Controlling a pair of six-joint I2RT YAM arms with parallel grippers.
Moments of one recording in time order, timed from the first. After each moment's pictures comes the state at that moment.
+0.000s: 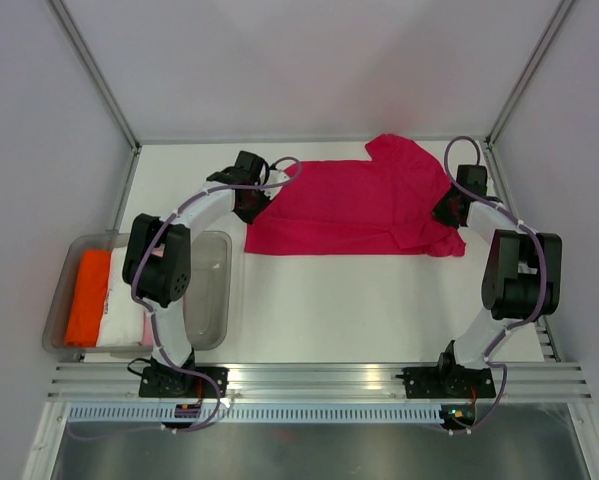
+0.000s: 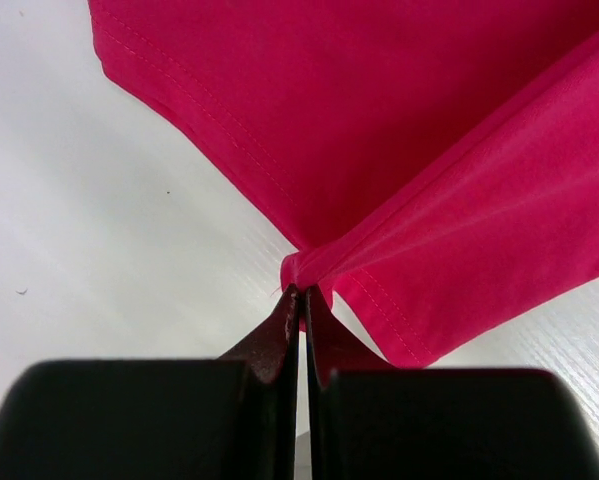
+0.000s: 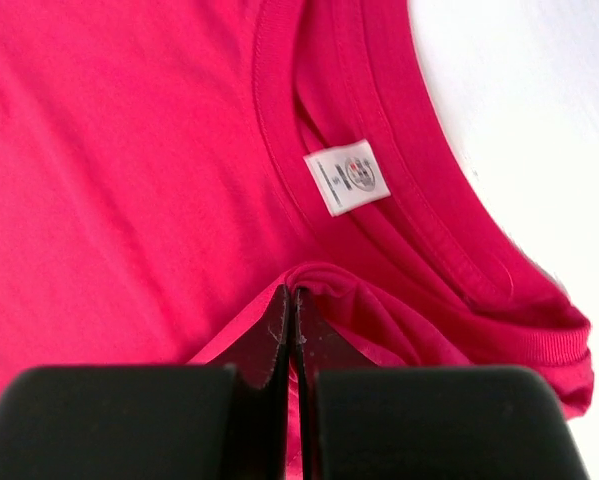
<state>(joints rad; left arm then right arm) -0.37 1.92 1.45 -0.59 -0.03 0.47 -0.13 1.74 1.09 -0.25 0.02 0.58</state>
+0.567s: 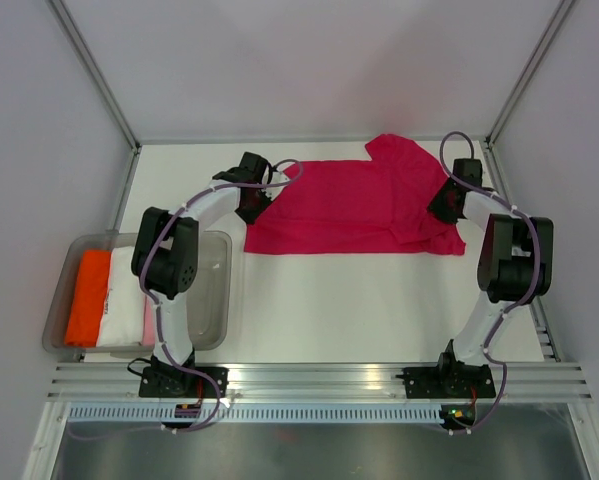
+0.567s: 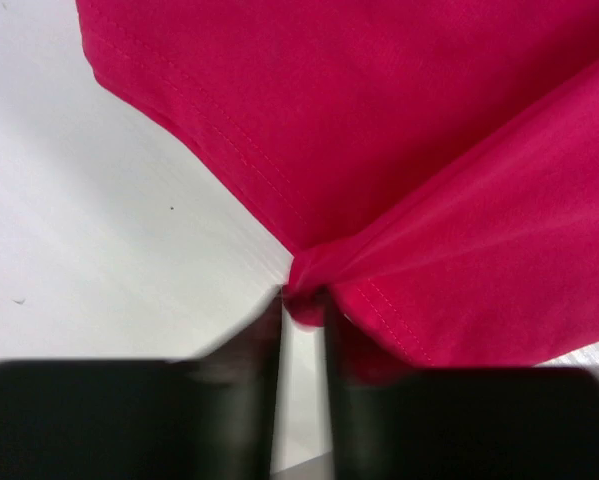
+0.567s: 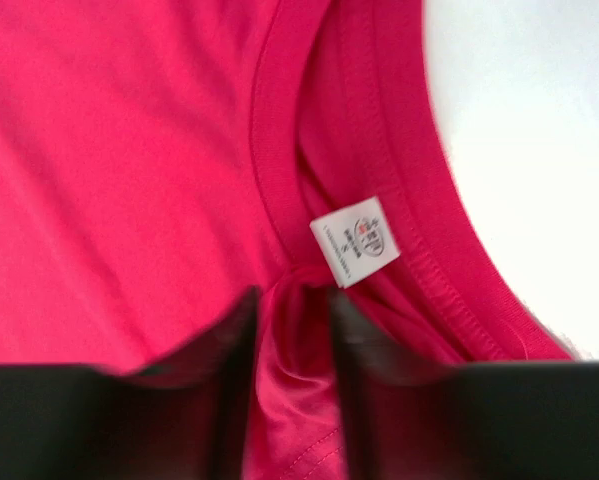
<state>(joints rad) -0.36 2.01 1.50 -0.59 -0.08 0.47 -0.13 1.87 1.20 -0.26 0.03 0.55</state>
